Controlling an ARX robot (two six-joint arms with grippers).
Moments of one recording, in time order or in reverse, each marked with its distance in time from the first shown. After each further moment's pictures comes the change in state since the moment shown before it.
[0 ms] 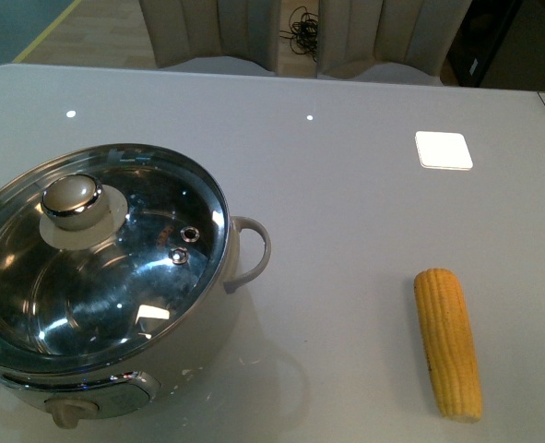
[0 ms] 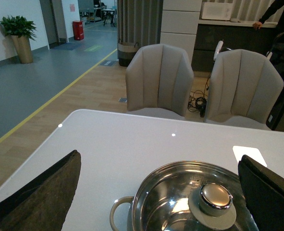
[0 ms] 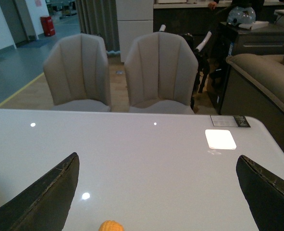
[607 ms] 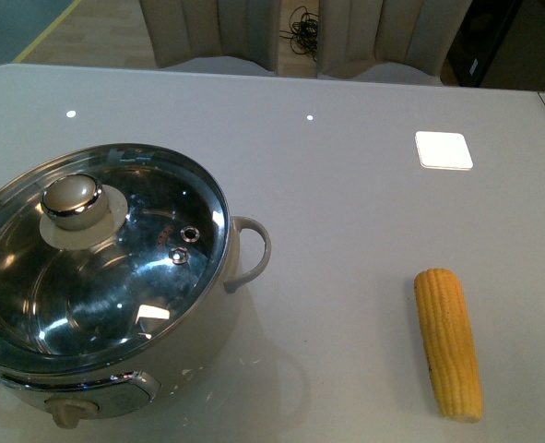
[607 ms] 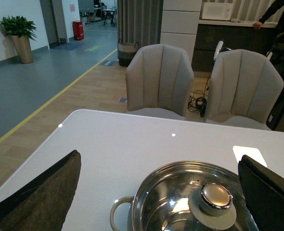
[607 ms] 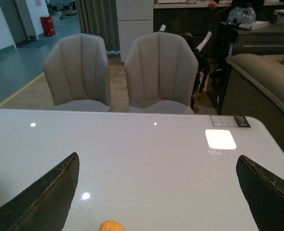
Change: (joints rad) left arm 0.000 0.000 0.000 0.000 0.000 0.000; right arm 0.000 0.000 0.000 0.000 0.000 0.000
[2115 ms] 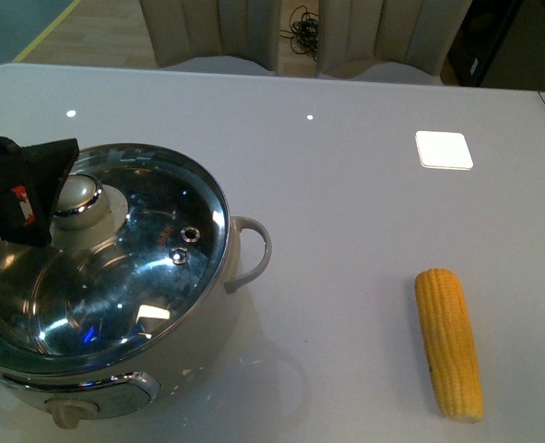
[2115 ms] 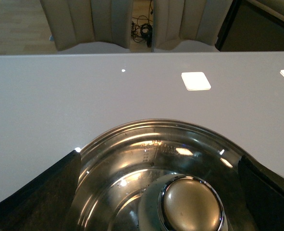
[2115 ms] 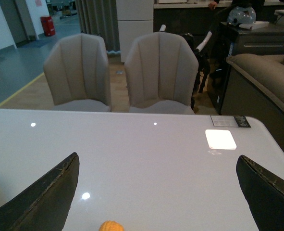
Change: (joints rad) left arm -0.095 1.707 0.263 1.141 0.213 0.027; right arm 0.000 -0.001 0.000 0.000 0.000 0.000
